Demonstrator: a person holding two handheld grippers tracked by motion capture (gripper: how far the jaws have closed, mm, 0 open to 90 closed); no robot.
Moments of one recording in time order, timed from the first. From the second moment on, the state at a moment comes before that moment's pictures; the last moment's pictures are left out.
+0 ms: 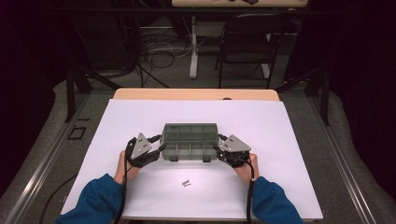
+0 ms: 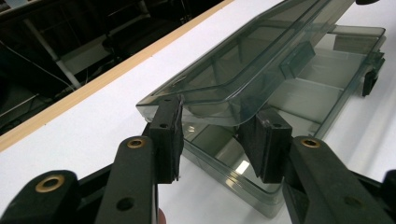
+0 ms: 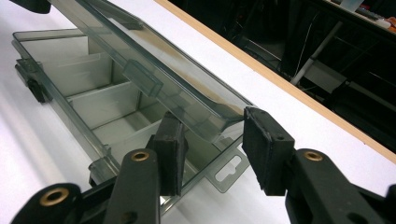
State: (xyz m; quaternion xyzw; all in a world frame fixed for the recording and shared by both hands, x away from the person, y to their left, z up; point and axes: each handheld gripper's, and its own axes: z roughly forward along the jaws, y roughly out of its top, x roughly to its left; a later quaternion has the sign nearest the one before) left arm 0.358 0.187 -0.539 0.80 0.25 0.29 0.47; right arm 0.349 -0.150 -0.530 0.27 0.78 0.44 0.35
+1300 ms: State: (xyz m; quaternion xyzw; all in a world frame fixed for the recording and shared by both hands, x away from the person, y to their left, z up) left arm 0.377 0.188 -0.526 0.78 0.26 0.30 0.49; right arm 0.370 -0.151 -0.521 0.29 0.77 0.45 0.35
